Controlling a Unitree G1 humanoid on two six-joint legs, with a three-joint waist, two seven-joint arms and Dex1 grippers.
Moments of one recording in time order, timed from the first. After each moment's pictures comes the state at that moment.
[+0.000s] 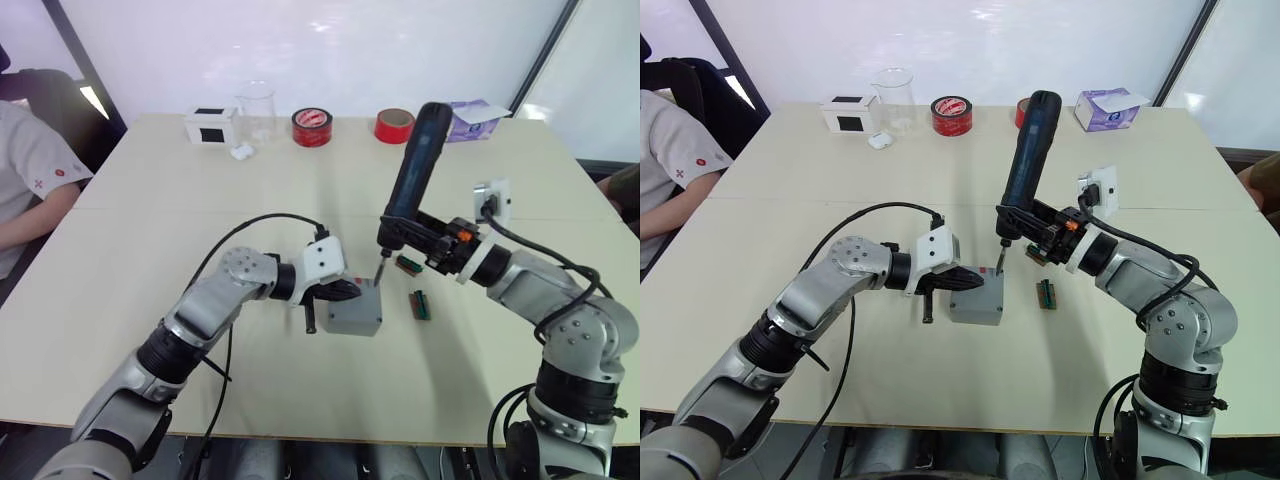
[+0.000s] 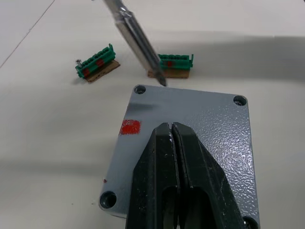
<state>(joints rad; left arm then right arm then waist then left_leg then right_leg) -0.63 0.48 -0.45 -0.16 -0.22 0.54 -0.97 -0.42 -0.39 -0.36 -0.43 0.84 1.05 0.52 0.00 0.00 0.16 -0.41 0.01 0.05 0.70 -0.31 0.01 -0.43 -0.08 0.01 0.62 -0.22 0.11</state>
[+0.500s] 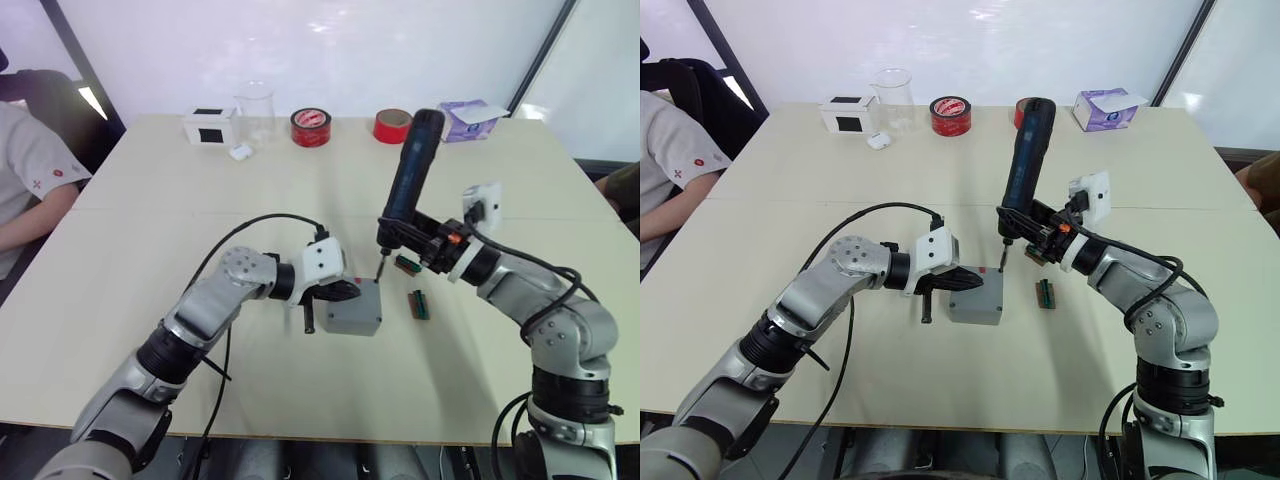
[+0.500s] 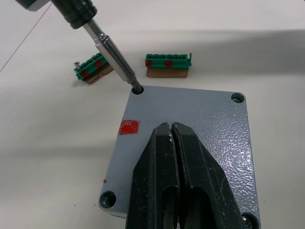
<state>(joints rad) -0.62 0.47 -0.45 -0.16 -0.20 0.53 -0.98 -0.39 -0.42 -0.24 -0.36 0.74 0.86 0.52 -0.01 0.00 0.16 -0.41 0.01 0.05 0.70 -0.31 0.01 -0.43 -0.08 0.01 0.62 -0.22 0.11</state>
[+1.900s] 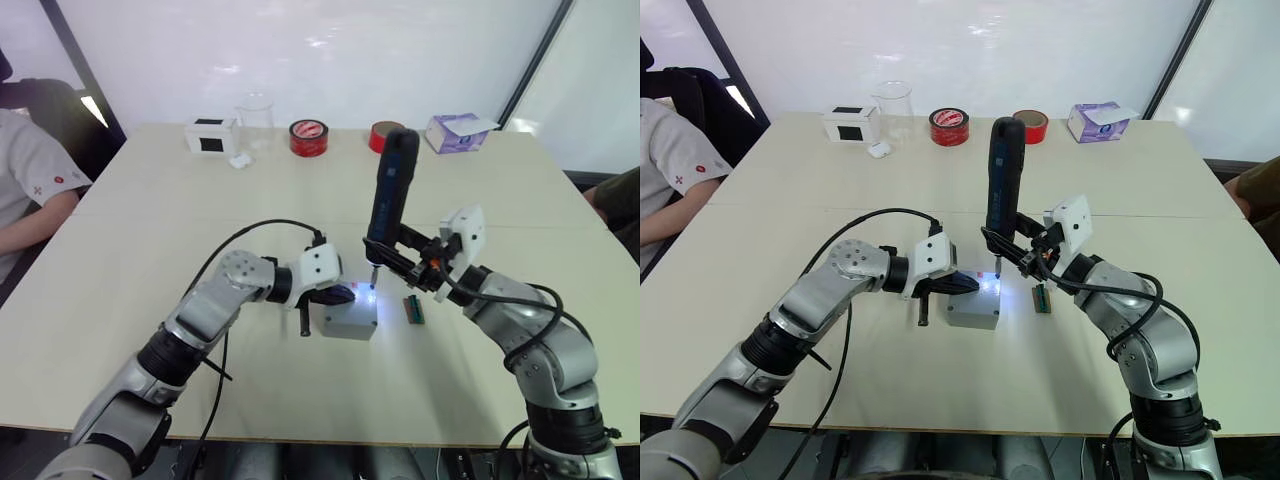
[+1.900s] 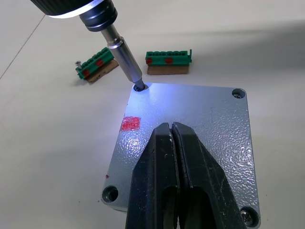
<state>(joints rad) -0.60 0.47 -0.45 -0.12 -0.16 0.49 -1.00 -0.25 -0.45 -0.07 -0.46 0.58 0.63 0.55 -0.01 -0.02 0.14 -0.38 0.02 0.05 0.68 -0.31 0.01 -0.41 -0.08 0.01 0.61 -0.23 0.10</state>
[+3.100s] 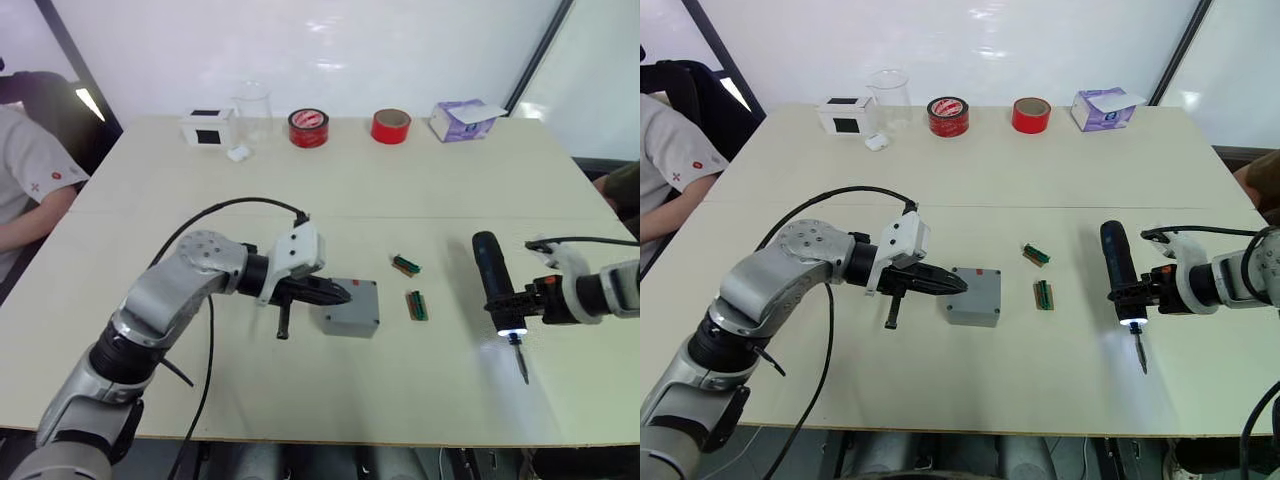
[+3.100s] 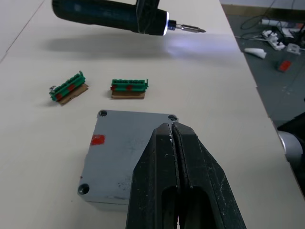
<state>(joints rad) -0.62 0.61 -0.30 -0.41 -0.43 0.76 -1.10 -0.57 -1.13 0.00 0.20 0.84 1.58 0.62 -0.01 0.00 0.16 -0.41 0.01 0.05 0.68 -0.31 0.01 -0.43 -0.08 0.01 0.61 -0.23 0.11</state>
